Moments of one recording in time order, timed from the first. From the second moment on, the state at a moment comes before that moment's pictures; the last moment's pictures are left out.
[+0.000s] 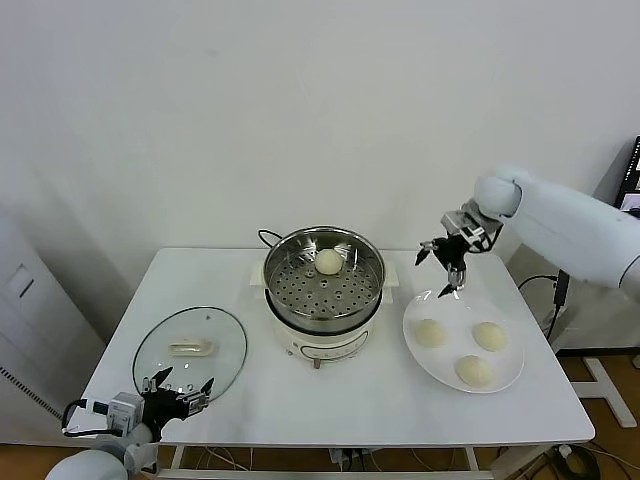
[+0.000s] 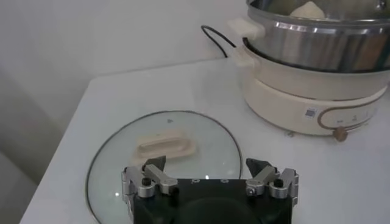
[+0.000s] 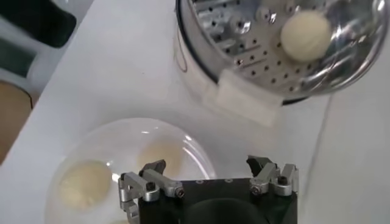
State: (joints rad) left arm 1.53 -0.88 -0.46 -2.14 -0.60 0.55 -0.22; right arm 0.44 0.86 -1.19 0.96 0.24 0.17 -1.21
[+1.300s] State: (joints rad) left arm 1.54 -0.88 -0.45 -2.14 -0.60 0.54 -0.22; right arm 0.07 0.93 -0.92 0.78 0.06 0.09 -1.12
